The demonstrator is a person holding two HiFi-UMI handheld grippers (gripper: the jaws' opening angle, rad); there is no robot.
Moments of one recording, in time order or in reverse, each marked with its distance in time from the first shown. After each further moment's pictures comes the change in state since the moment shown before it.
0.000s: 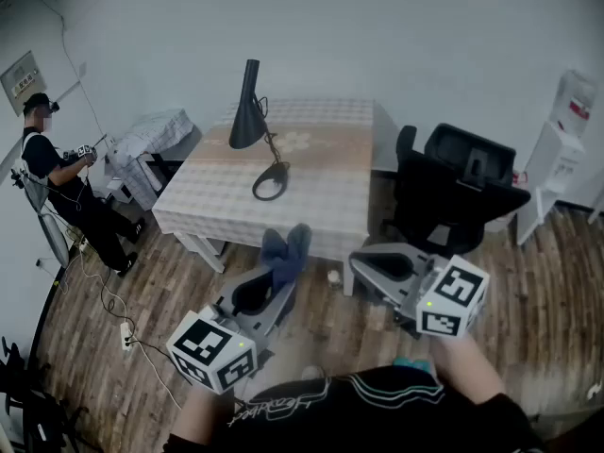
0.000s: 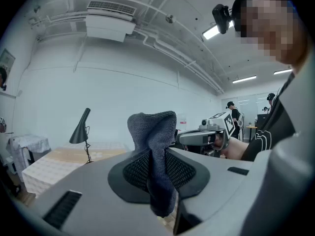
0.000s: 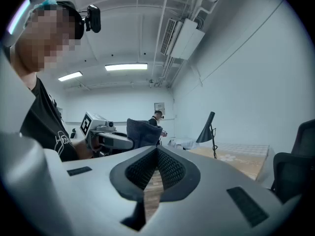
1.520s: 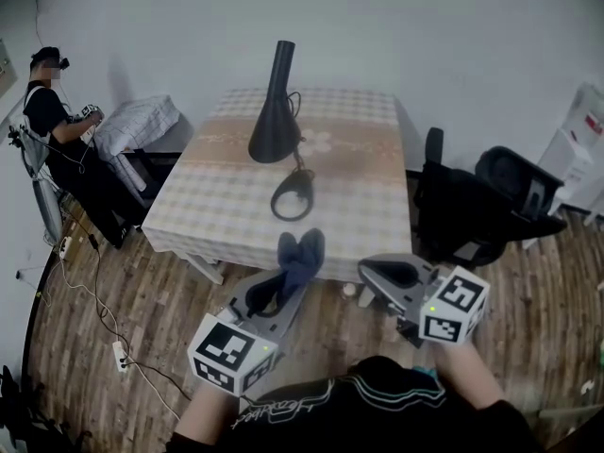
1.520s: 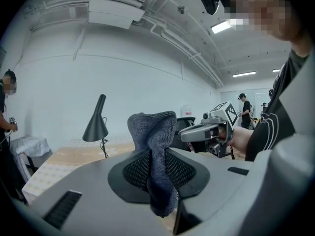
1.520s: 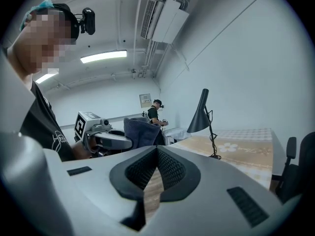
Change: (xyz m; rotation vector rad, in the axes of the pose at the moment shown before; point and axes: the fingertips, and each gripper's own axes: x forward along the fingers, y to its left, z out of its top) left arm 0.055 0.246 -0.041 0.051 0.091 -0.039; right arm 0.219 -0.115 -0.047 0.124 0.090 -0.104
